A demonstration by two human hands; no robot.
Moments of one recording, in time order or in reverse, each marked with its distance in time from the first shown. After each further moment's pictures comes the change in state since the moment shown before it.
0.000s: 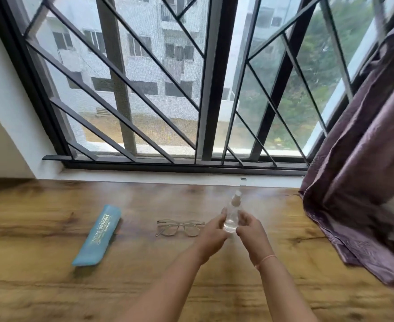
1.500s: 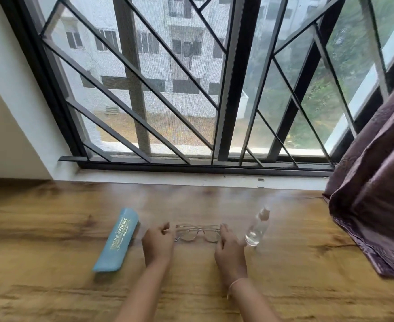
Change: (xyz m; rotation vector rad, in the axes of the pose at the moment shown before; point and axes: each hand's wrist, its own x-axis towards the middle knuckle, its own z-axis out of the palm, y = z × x) left_hand -0.018 -0.065 -0.118 0.120 0.874 -0.200; right_hand 0.000 0.043 0.100 -0.579 0.094 -0.281
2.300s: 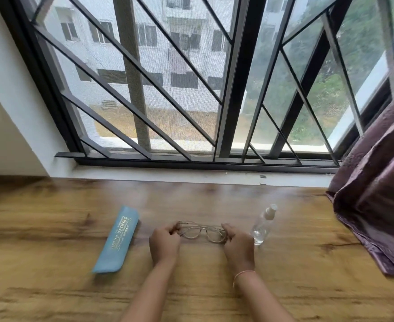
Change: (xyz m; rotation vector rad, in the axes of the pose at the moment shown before) left_hand 0.002 -0.002 0.010 0.038 -0.040 0.039; right_hand 0.018 0.008 -0.002 0.001 0.095 0.068
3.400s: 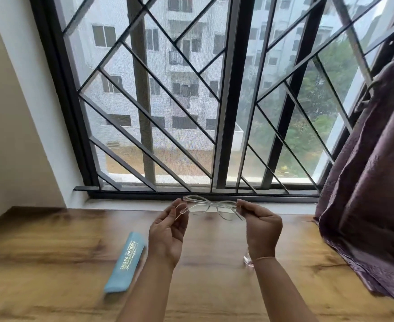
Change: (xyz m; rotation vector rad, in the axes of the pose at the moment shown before) left_hand -0.041 0.100 -0.070 -1.412 -0.378 -0.098; right_hand 0.008 -0.097 -0.106 0.818 0.420 -0.113
